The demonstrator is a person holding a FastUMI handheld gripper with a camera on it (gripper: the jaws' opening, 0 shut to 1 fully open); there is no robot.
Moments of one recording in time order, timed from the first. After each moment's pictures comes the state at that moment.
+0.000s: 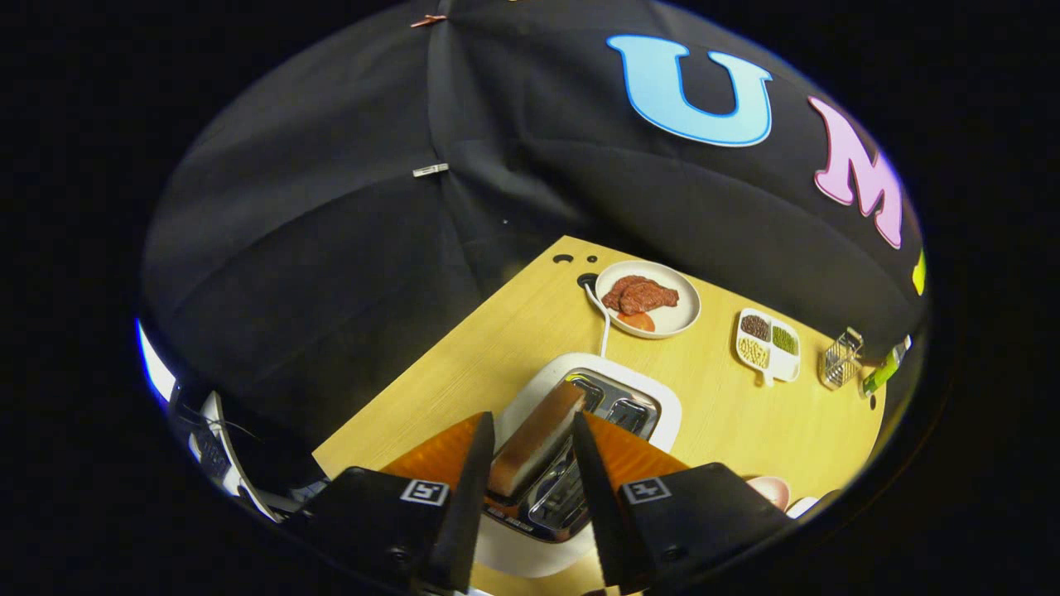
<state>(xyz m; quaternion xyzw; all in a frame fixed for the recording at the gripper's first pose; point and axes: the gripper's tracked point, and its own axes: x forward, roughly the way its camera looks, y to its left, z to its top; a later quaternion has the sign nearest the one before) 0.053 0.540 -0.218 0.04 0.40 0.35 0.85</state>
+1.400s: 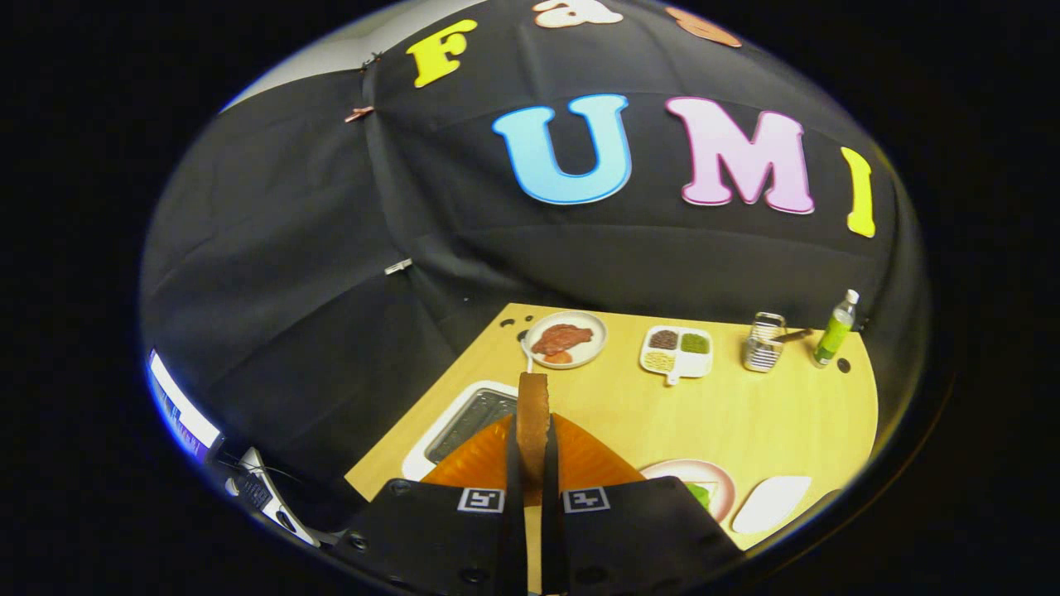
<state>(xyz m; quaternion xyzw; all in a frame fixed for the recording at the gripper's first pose) 0.060 0.312 -0.136 0.16 0.33 0.28 0.89</state>
